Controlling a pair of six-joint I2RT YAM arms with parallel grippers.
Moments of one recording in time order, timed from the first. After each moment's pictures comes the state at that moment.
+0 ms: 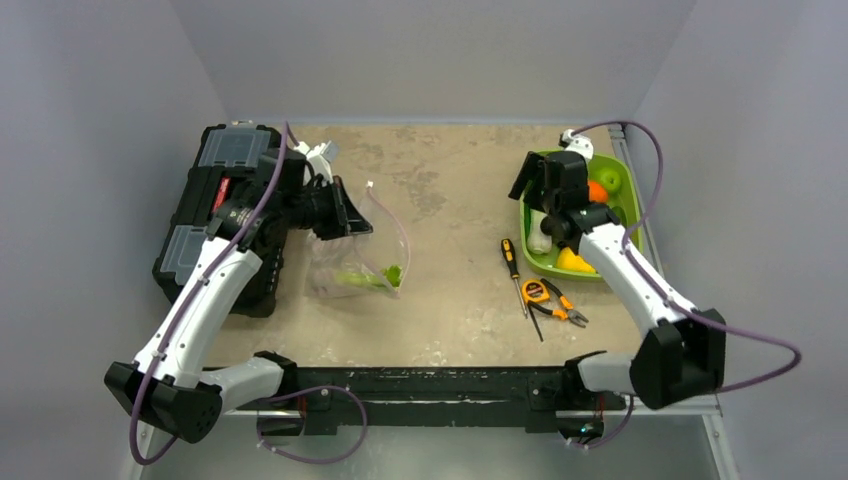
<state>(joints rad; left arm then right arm) -0.35 1.15 1.30 -0.84 0.41 -0.59 0.32 1.24 1.04 -0.31 0.25 0.49</state>
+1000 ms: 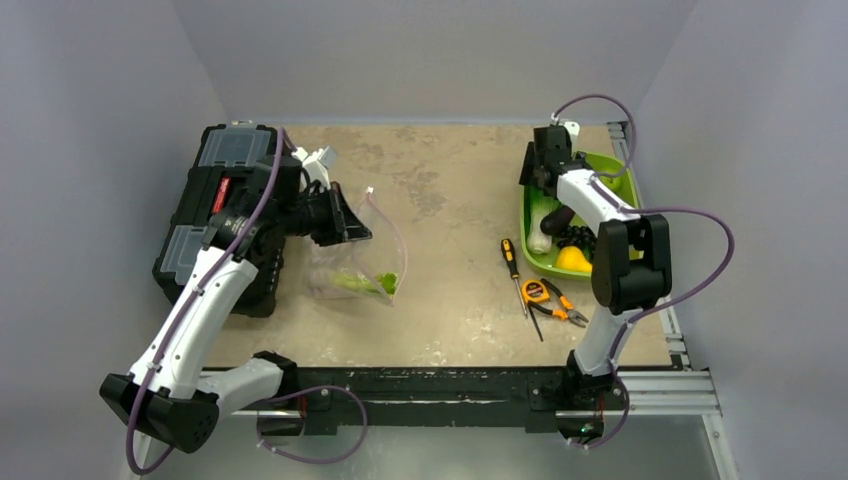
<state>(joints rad) -0.35 1.11 1.26 -0.85 0.44 -0.59 0.16 1.84 1.37 -0.34 0.45 0.30</state>
